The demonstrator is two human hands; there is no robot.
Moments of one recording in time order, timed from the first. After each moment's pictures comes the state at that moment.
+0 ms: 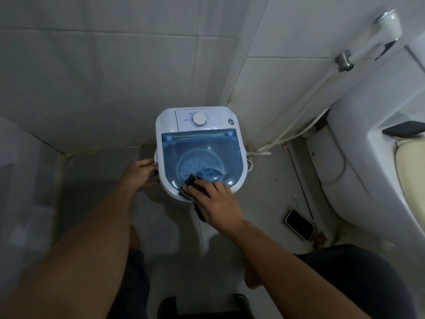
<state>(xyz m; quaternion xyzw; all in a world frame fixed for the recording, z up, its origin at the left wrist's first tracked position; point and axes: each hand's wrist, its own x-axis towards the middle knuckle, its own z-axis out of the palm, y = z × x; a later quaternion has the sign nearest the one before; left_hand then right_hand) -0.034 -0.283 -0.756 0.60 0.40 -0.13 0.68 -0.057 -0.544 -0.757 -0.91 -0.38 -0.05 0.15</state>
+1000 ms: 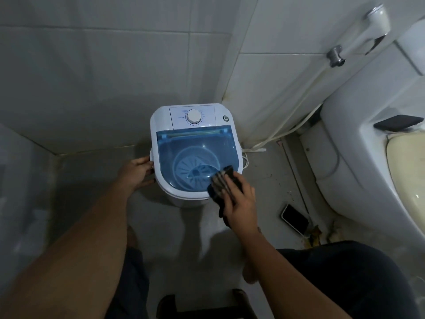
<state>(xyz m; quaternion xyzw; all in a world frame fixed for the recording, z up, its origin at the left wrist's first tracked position) -0.032 -0.282 -0.756 0.61 0.39 -0.15 0.68 -0.073 -0.594 -0.768 -0.94 -0.10 -0.07 0.33</state>
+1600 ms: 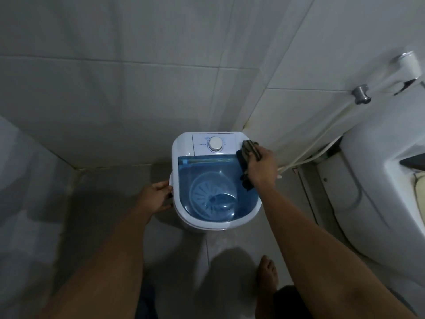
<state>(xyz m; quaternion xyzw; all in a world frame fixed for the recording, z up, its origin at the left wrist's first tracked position) -0.030 -0.281 -0.753 0.59 0.40 -0.15 0.68 0.117 -0.539 -0.725 -0.91 0.07 -0.02 0.41</state>
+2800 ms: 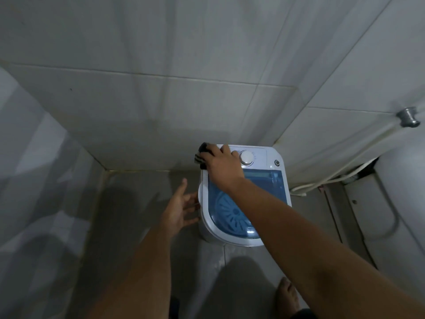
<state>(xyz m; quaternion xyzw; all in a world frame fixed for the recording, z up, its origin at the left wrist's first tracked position) -0.041 -0.268 -0.747 0.45 0.41 -0.19 0.77 0.102 -0.370 -0.719 -0.93 -0.37 -0.01 -0.01</state>
